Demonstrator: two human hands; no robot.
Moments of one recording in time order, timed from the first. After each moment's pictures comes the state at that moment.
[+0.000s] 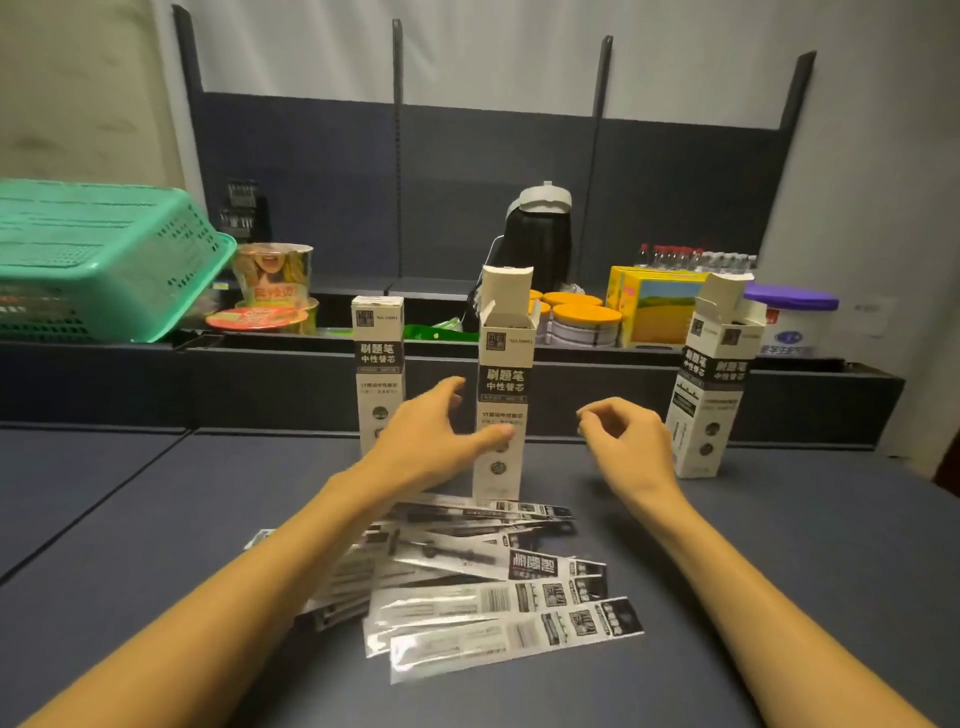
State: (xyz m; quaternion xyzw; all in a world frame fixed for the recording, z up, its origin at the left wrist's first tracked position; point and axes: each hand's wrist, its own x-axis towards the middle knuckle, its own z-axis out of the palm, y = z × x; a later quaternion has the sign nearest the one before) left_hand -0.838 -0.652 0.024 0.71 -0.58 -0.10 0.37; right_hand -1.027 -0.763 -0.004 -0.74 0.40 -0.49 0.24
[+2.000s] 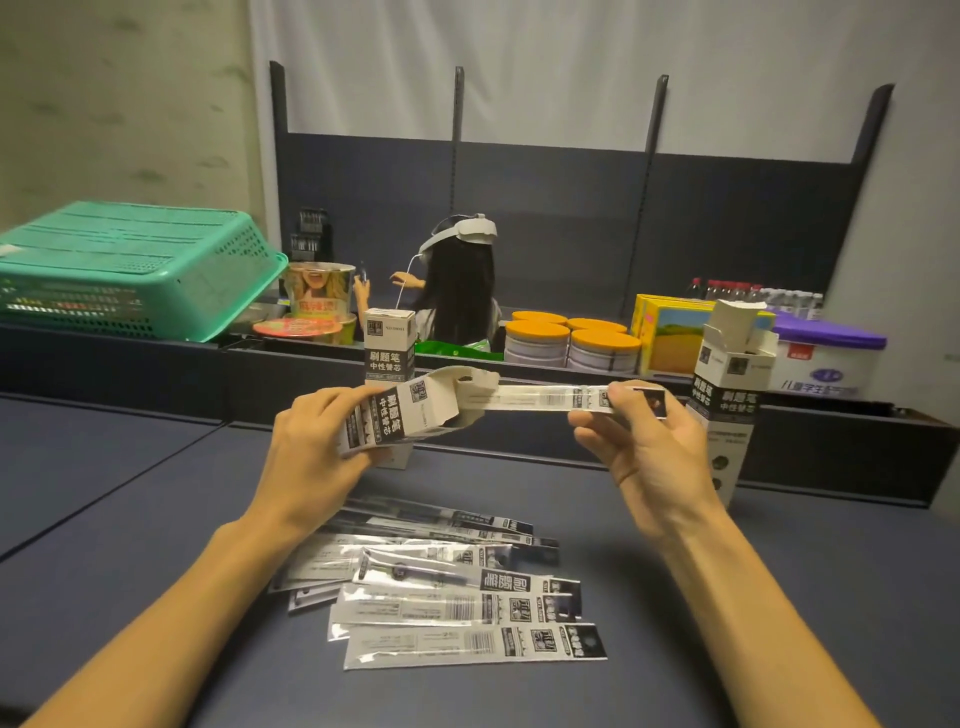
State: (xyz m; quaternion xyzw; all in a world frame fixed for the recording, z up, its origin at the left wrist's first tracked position) left_hand -0.784 -0.600 -0.015 0.65 -0.56 0.29 0.43; right_hand -1.053 -0.722 0.045 -0.50 0.15 -0.53 0.67
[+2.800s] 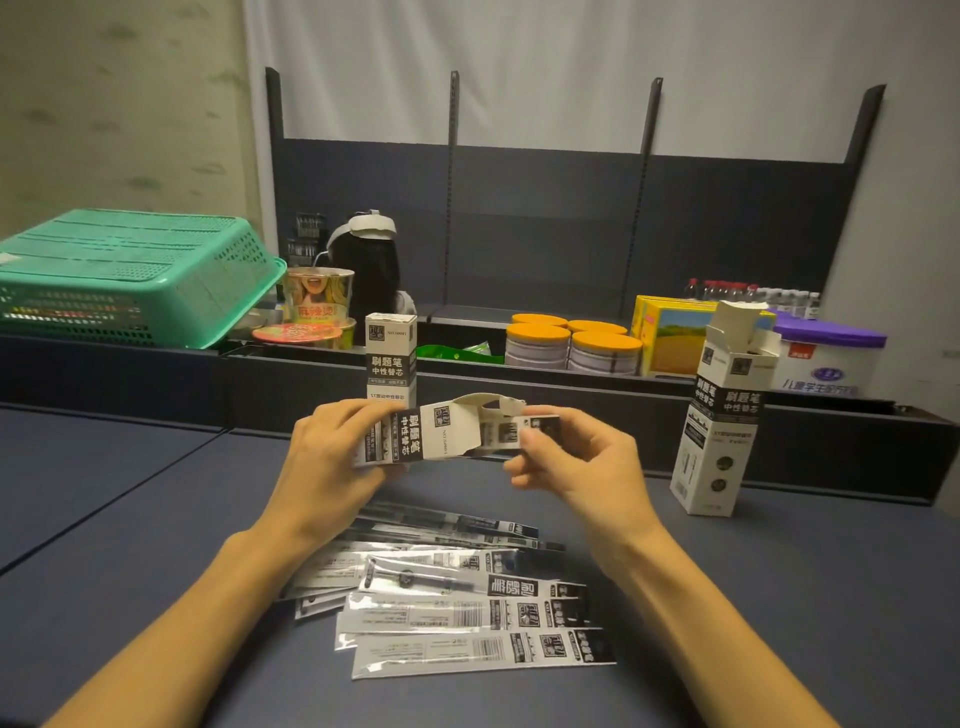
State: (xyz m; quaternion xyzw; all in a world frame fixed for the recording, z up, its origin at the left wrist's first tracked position) left_hand -0.785 -0.605 -0.017 0.63 -0.60 0.28 0.40; right_hand -1.024 -0.699 0.022 -0.65 0.14 -0.47 0.58
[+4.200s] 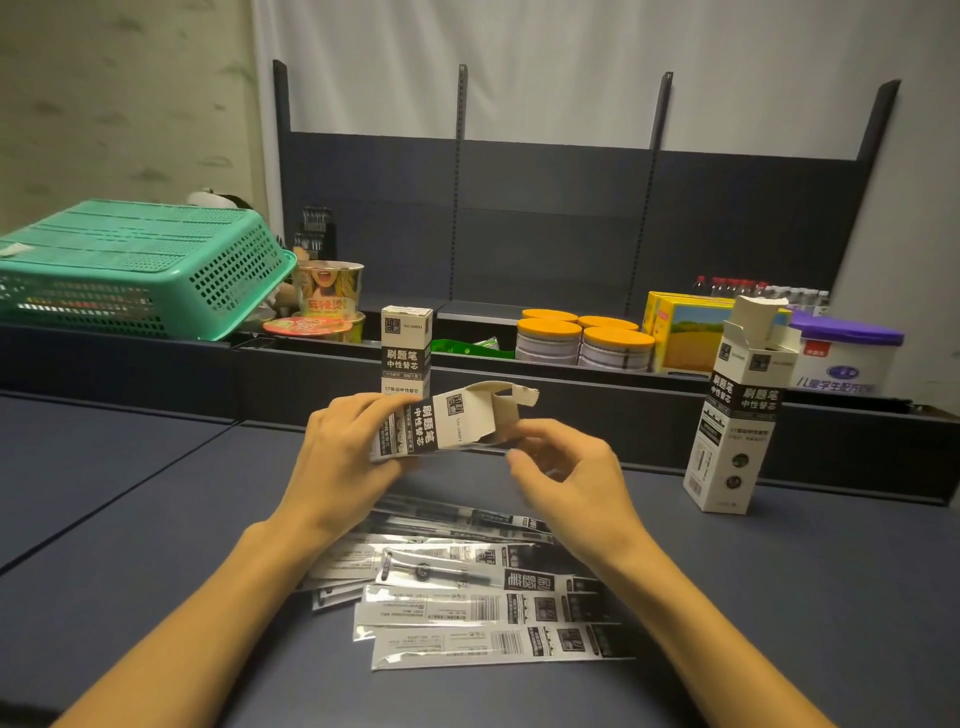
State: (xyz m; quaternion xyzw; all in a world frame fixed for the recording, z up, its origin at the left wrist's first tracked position) left_hand -0.789 -0.602 -0.017 0.64 -0.59 0.28 0.40; right_hand -1.010 -0.697 0.006 -0.80 0.19 -0.44 0.37
